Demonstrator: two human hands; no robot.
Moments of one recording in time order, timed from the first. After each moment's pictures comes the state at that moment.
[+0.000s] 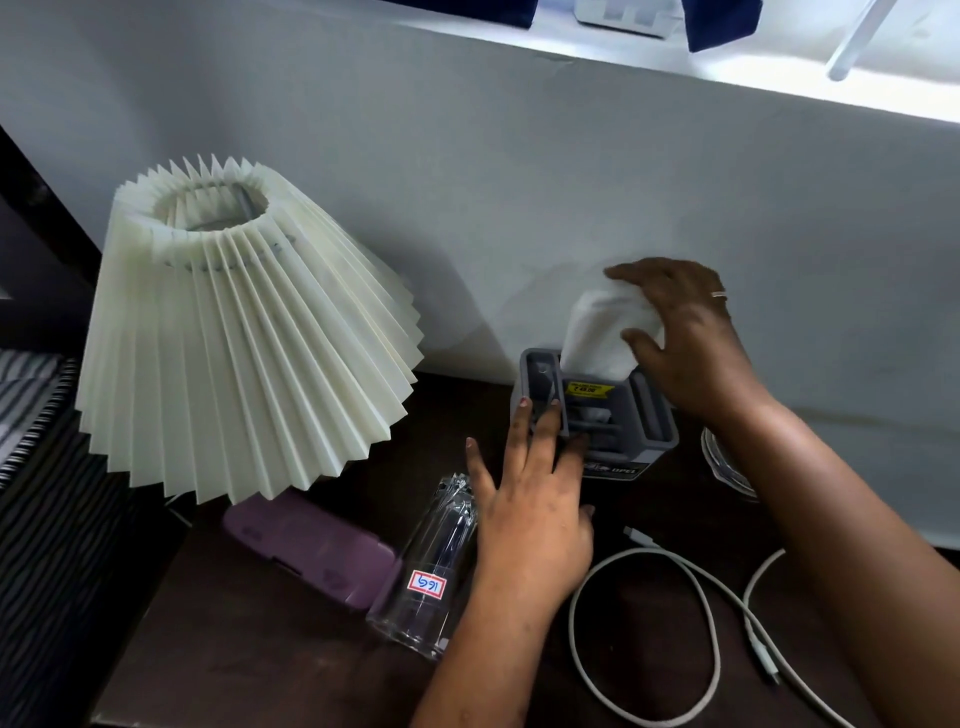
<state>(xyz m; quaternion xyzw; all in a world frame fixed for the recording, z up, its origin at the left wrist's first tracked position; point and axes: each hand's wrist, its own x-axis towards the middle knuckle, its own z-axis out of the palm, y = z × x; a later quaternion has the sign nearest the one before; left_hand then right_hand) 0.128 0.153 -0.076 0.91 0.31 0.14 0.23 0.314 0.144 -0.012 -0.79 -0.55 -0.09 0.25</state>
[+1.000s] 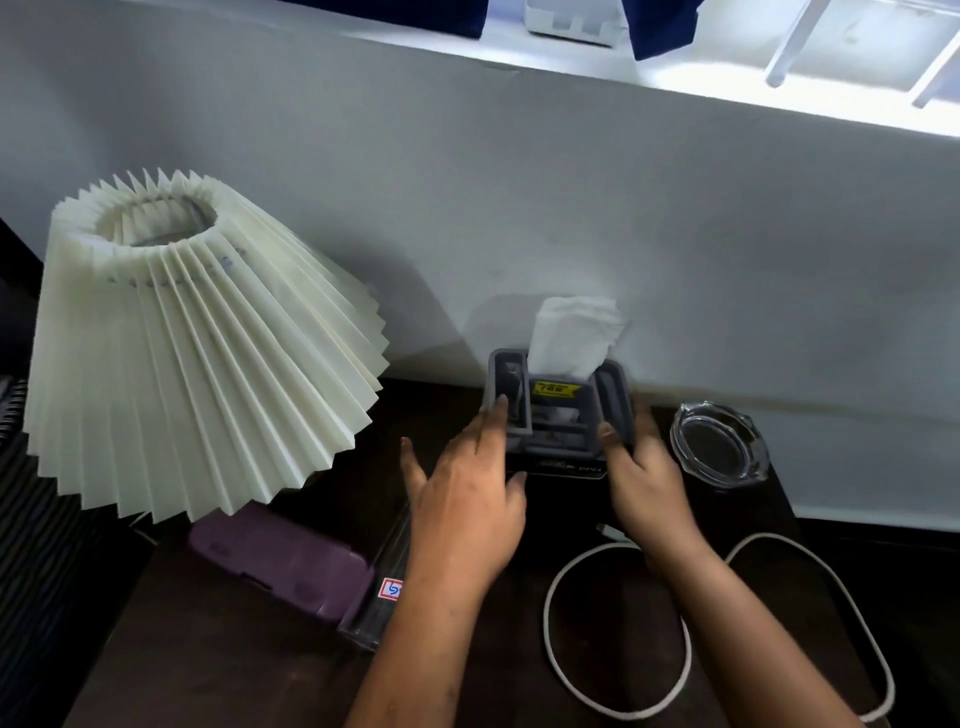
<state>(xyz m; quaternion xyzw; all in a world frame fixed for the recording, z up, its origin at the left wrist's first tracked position) 0.116 0.174 -0.071 0.88 0.39 0.11 0.26 0.254 0.088 -0.088 -0.82 -0.28 0.13 0.49</state>
